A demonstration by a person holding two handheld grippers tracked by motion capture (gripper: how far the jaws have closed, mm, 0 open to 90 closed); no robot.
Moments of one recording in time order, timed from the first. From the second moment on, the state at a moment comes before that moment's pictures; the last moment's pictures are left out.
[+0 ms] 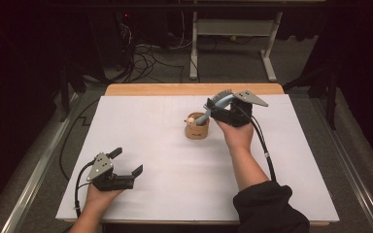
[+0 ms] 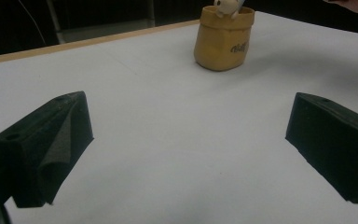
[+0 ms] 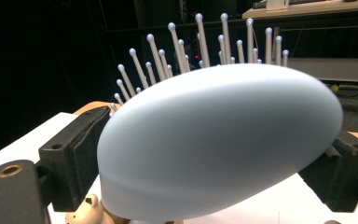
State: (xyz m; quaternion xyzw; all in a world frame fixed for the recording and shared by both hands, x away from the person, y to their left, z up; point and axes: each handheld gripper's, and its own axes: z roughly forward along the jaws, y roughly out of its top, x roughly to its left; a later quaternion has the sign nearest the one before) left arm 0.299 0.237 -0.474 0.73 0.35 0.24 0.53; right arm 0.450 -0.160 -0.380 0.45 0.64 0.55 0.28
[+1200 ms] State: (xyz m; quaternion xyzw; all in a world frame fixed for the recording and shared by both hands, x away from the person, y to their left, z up) left arm 0.299 0.236 -0.474 0.73 0.35 0.24 0.53; right arm 0.444 -0.176 -0.388 0.46 0.65 0.54 0.27
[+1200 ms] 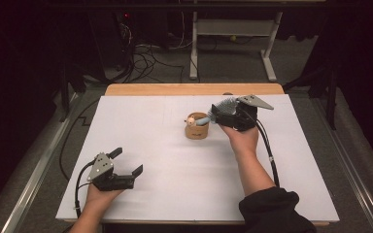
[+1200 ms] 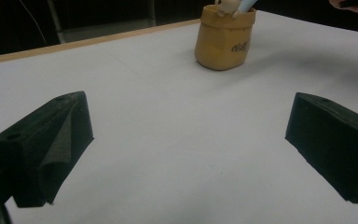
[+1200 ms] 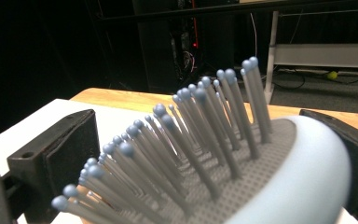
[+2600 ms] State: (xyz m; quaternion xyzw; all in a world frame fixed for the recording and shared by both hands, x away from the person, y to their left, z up) left arm 0.302 0.238 -0.474 0.73 0.36 0.24 0.53; right arm 0.388 -0.194 -0.414 0.41 0.70 0.52 0.28
